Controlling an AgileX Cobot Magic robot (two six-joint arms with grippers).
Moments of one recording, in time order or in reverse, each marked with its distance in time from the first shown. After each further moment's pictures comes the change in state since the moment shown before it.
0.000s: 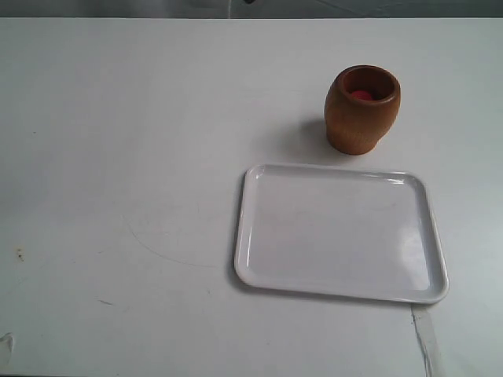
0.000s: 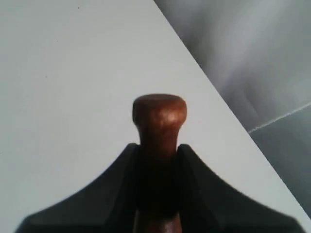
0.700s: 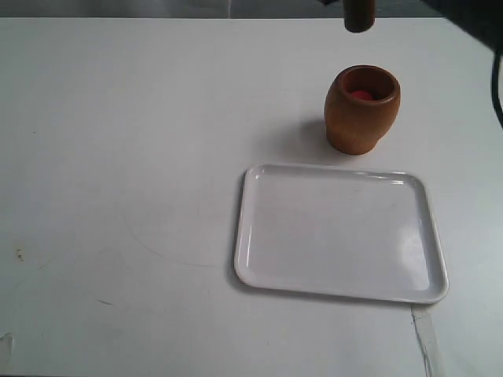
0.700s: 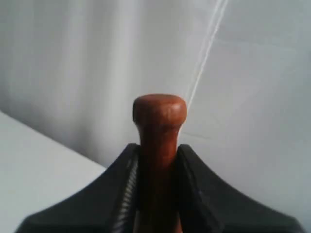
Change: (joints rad) left arm 0.000 0.000 0.000 0.000 0.000 0.000; right arm -0.152 -0.631 1.339 -0.008 -1.434 0.193
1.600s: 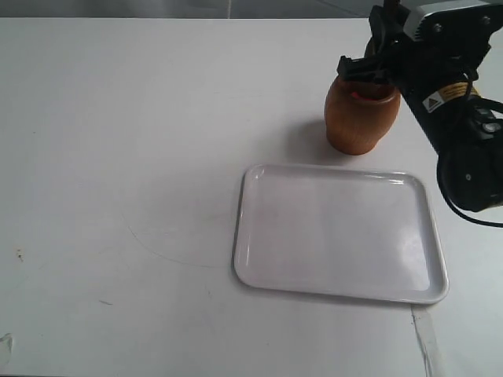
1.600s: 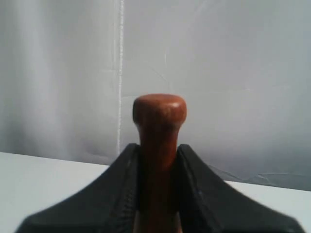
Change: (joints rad) left arm 0.000 0.000 0.000 0.000 0.000 0.000; right arm -0.128 0.462 0.186 0.054 -0.684 0.207
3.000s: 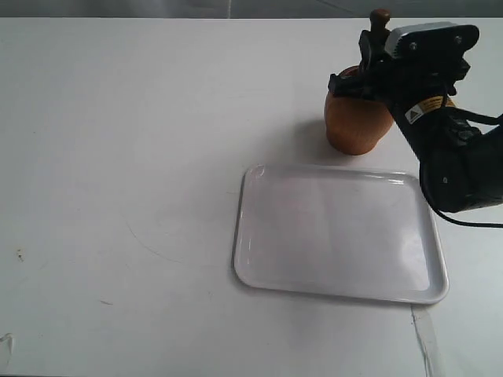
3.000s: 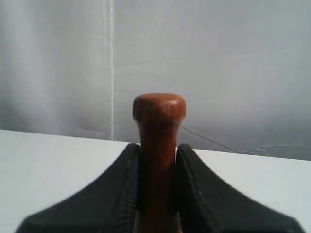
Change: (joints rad) left arm 0.000 0.000 0.000 0.000 0.000 0.000; right arm 0.000 0.121 -0.041 0.024 -0.008 0.014
